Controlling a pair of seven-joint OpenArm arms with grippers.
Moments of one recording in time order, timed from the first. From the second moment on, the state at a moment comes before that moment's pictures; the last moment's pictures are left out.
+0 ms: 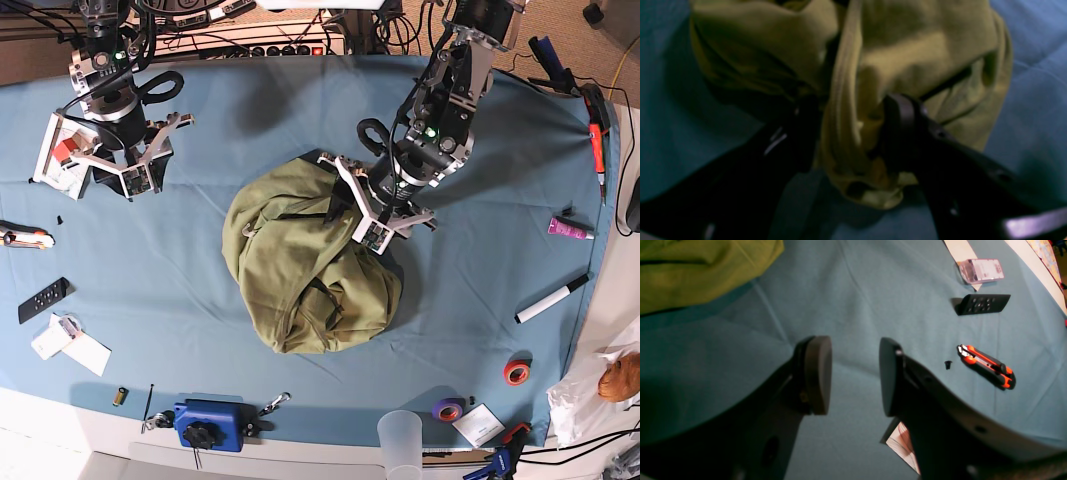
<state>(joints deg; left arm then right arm) 3.8 -4.0 19.8 98.6 -9.3 -12.3 33.9 -27.8 21.7 10.9 126.1 -3.1 13.6 -43.6</state>
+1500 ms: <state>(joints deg) -28.3 -37.9 1.6 100.2 -14.9 -16.7 39.2 -27.7 21.7 10.9 126.1 -3.1 13.8 -42.6</state>
